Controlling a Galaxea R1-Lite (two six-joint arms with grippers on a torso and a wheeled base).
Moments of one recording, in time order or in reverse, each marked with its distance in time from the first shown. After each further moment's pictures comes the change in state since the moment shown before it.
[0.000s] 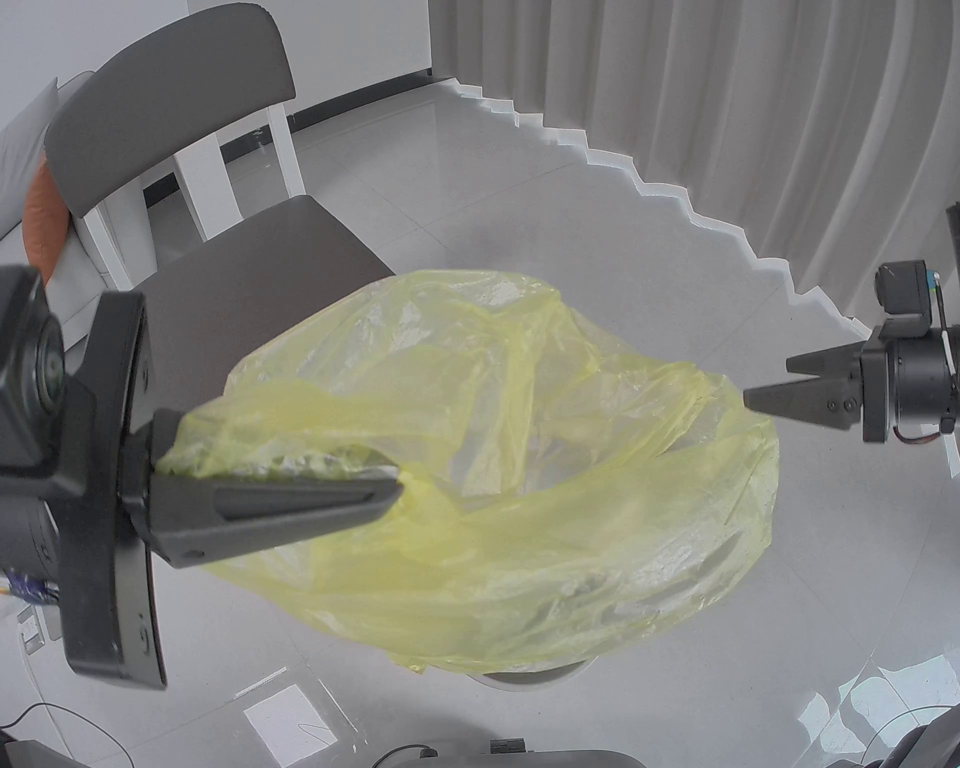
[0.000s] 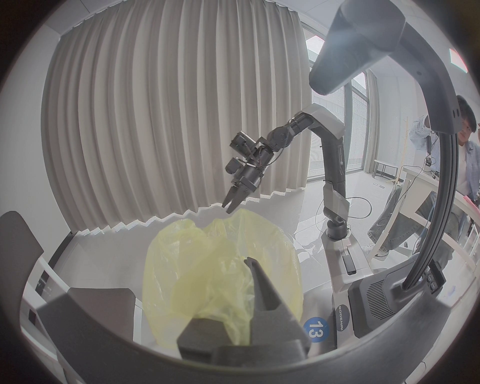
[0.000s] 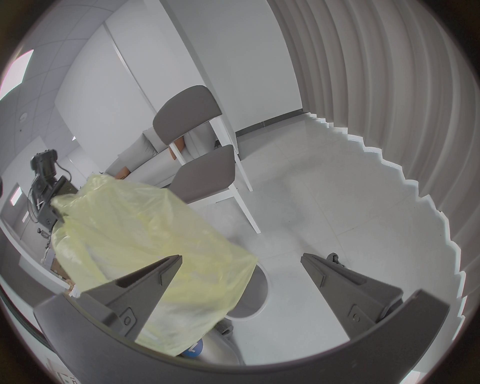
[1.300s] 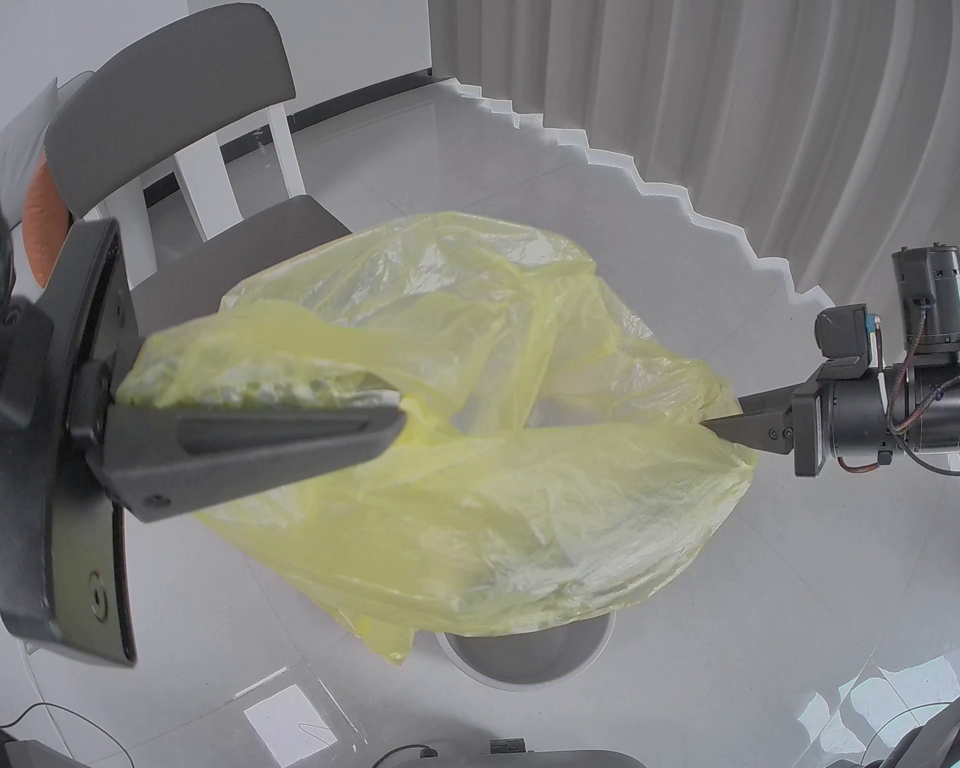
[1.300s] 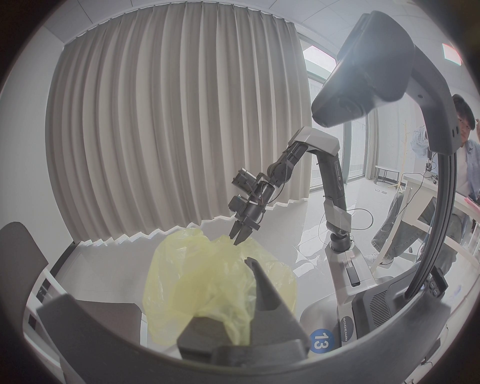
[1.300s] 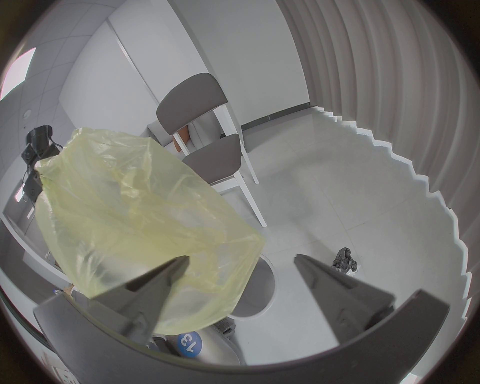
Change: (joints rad) left arm -0.022 -0.002 -0.052 -0.027 -0.006 -0.003; right arm 0.022 0.107 0.130 -0.206 0.002 0.005
